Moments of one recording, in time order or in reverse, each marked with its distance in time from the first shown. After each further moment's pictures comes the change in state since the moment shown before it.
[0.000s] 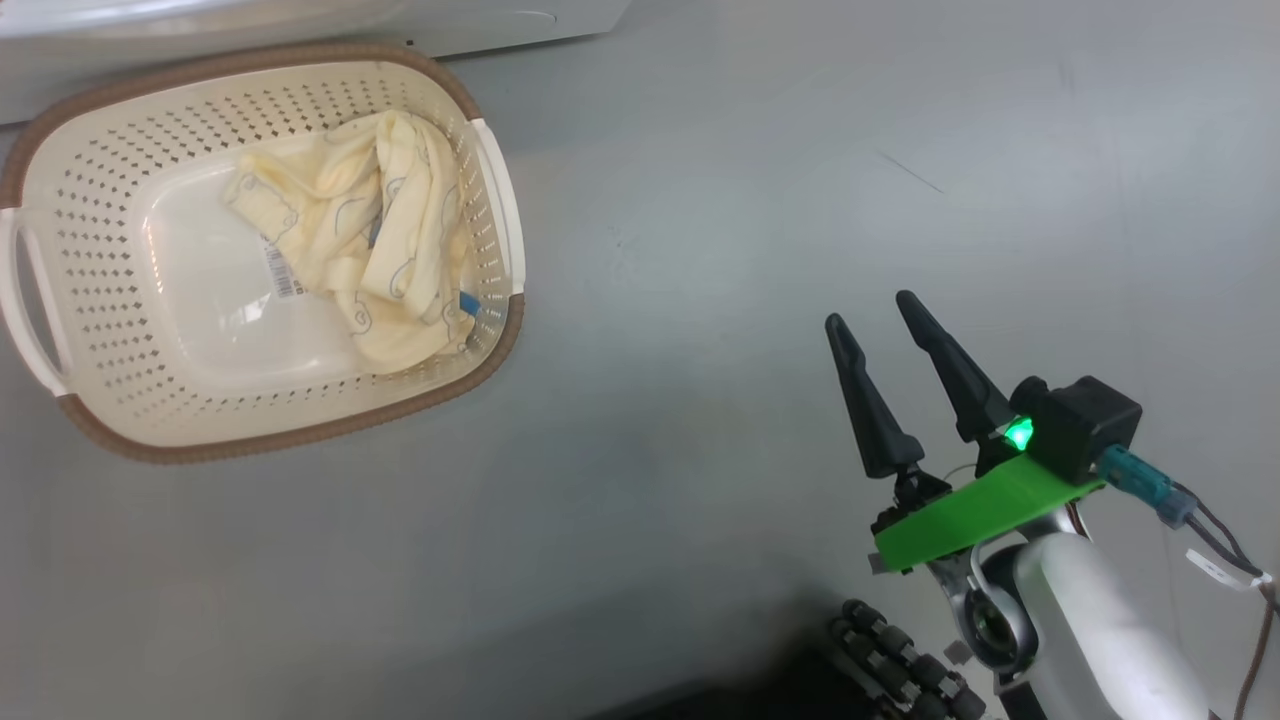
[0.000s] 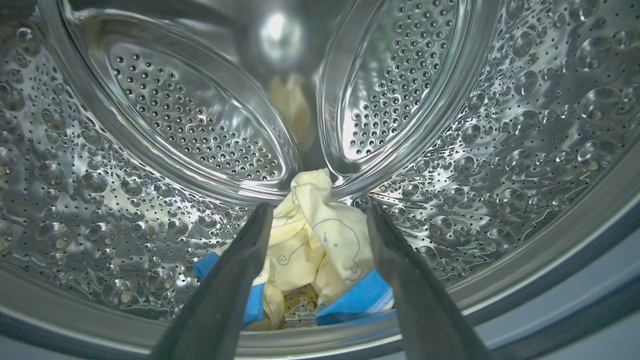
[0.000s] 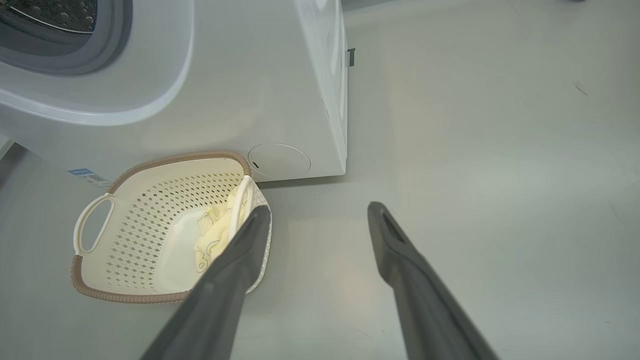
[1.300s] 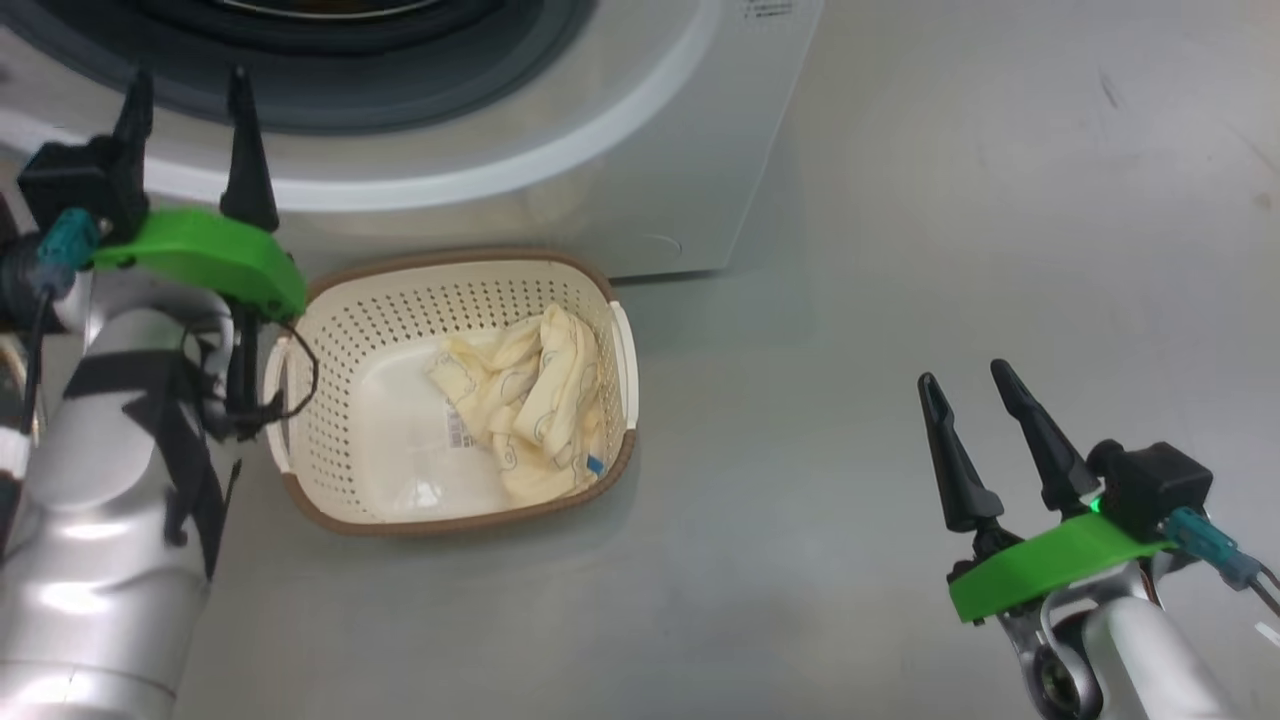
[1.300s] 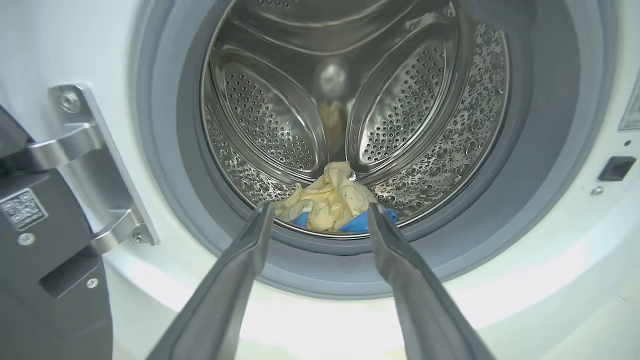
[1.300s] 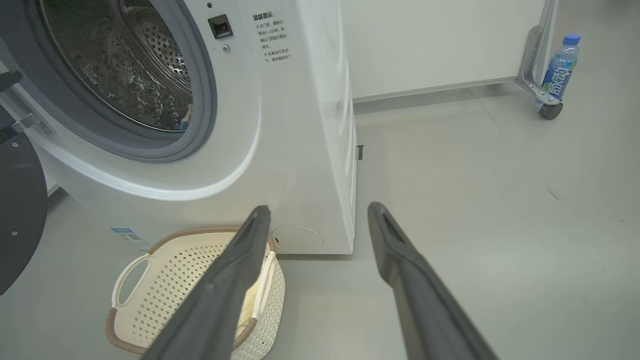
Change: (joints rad) left arm 0.690 -0.046 0.123 -0.372 -0.098 0.035 -0.051; right arm 0.113 -0.048 -0.103 0.009 -0.011 0.000 0.000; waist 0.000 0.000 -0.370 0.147
